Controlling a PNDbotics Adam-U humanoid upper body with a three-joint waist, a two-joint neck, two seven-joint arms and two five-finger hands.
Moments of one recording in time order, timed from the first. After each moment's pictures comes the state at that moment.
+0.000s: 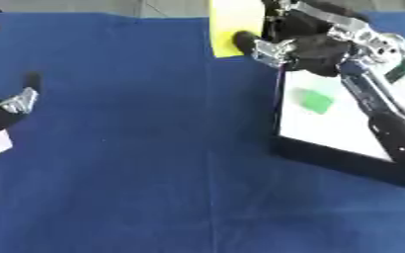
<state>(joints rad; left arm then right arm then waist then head) -0.59 0.56 -0.27 -1.63 -0.62 0.00 0.47 -0.58 -0.84 0.15 -1.82 -0.55 0.16 0.31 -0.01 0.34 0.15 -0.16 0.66</state>
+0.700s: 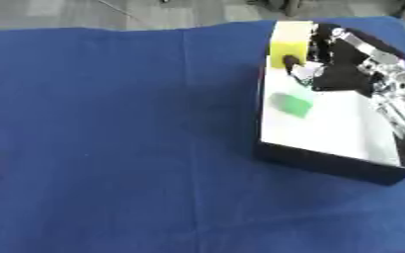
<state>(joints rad) -0.50 0.58 -0.12 -1.72 -0.43 0.10 0.53 -0.34 -0.89 -0.01 -1.75 -0.29 0.13 0.07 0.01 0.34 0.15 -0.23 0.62</state>
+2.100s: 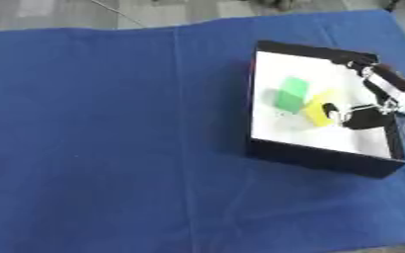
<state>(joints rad) -0.46 0.60 -0.06 -1.72 -0.38 0.14 0.58 -0.16 -0.92 -0.12 -1.73 0.29 0.13 0.15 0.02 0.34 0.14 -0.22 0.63</state>
